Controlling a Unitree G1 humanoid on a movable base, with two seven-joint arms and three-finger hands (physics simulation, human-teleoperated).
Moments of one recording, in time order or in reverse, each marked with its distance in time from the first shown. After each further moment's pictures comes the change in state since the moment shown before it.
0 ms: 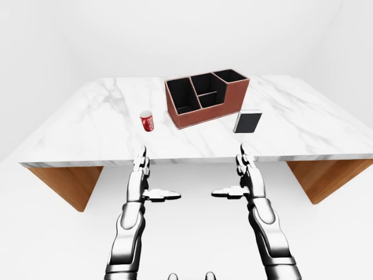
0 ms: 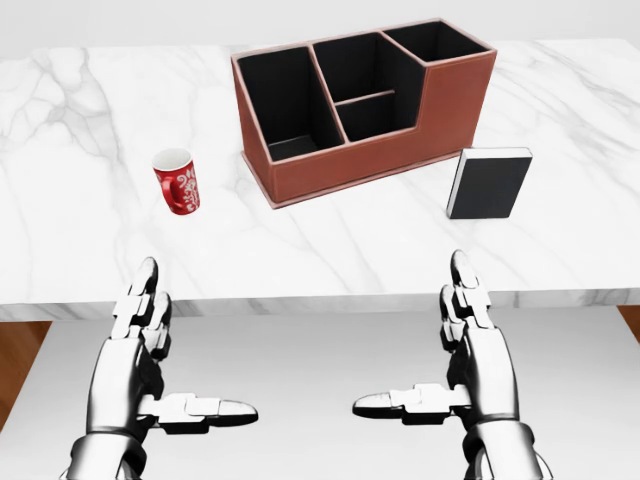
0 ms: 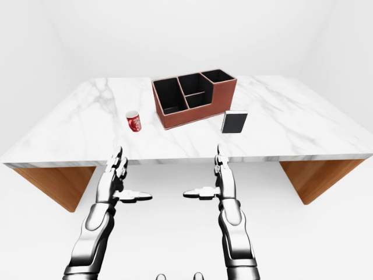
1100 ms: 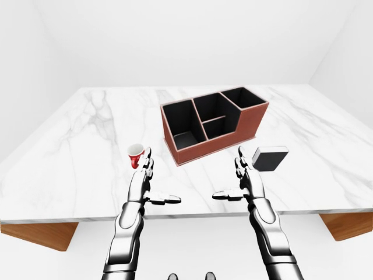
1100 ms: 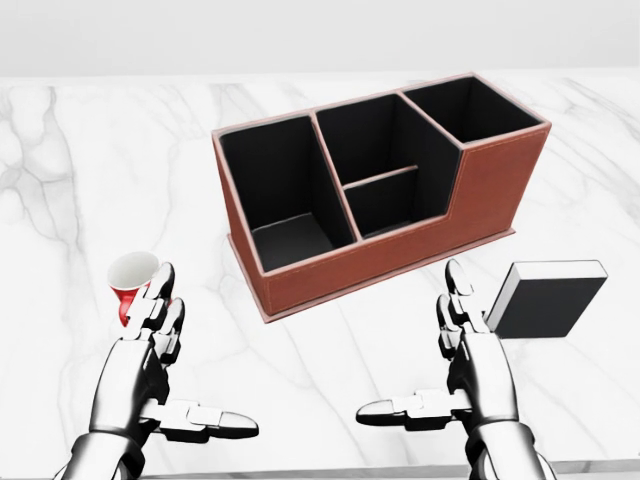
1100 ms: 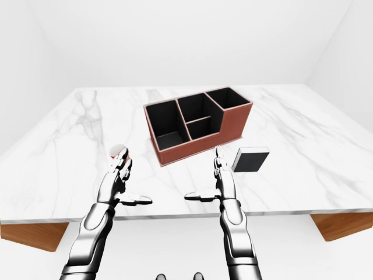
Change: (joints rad) left arm -0.004 0.016 0.010 -0.005 0.008 0.054 -0.103; right arm -0.011 -0.016 -0.018 0.047 0.005 0.019 0.046
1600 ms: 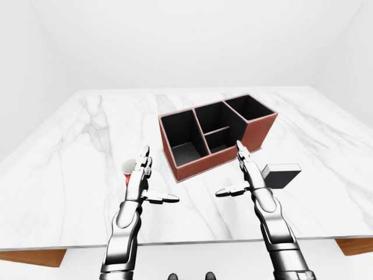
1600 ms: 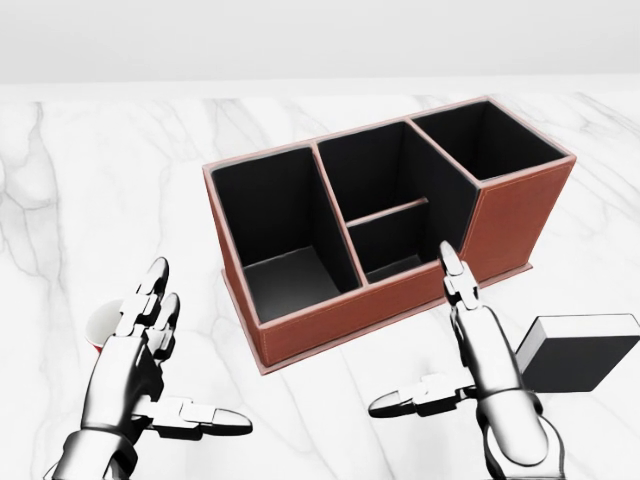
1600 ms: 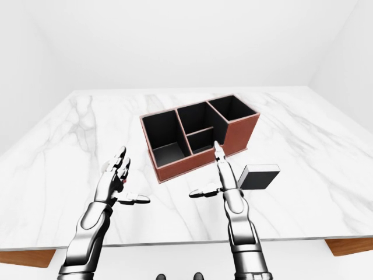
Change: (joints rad) left arm -0.003 0.008 0.016 -0.019 -0.007 0.004 -0.020; right arm -0.088 -0.067 0.001 0.037 -0.196 0.056 0.032
